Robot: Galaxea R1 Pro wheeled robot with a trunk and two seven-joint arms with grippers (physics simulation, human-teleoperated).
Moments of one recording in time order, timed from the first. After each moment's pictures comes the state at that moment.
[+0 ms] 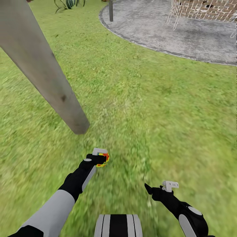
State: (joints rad) left arm -0.75 -0.10 -0.25 -0.80 0.09 0.43 0.16; right arm -0.07 -0.10 0.10 -1.58 -0.45 0.53 0.01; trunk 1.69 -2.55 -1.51
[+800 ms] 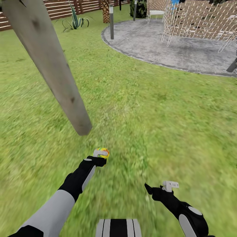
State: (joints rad) left arm -0.75 -0.10 -0.26 -0.80 0.10 0.52 0.14; right arm -0.07 -0.10 0.09 -1.58 -0.45 0.53 0.01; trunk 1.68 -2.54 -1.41
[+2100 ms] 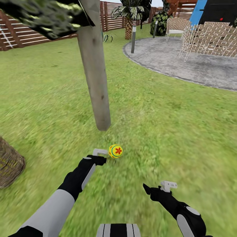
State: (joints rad) left arm -0.75 -0.10 -0.25 -0.83 0.10 0.56 0.14; right arm -0.07 -0.08 0.10 -1.58 -0.45 0.53 0.00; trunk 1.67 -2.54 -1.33
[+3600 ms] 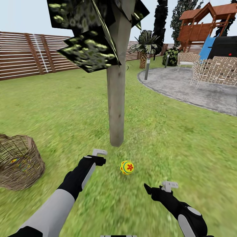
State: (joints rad) left arm -0.75 -0.10 -0.24 -0.86 0.09 0.63 0.15; right arm -0.07 -0.09 0.10 -1.58 -0.45 0.52 0.00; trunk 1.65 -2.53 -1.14
